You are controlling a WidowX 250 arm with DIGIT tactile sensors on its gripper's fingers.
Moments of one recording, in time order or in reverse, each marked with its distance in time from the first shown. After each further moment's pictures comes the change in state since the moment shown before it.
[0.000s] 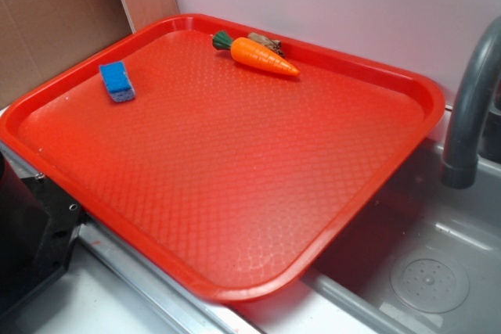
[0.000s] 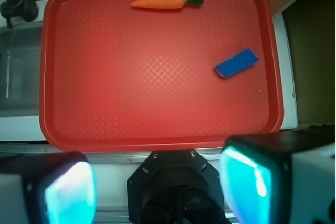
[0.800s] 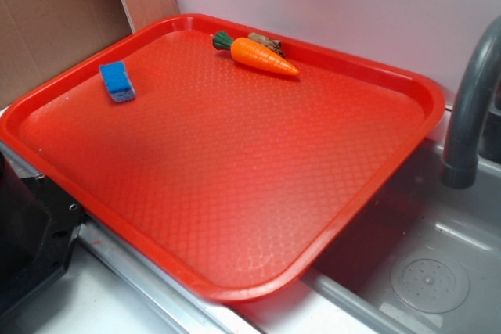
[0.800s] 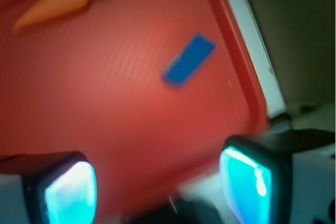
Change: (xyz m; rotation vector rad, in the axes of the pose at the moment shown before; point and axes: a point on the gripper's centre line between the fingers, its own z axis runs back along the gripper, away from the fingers) arm 0.075 0.079 -0.107 0.126 0.103 0.486
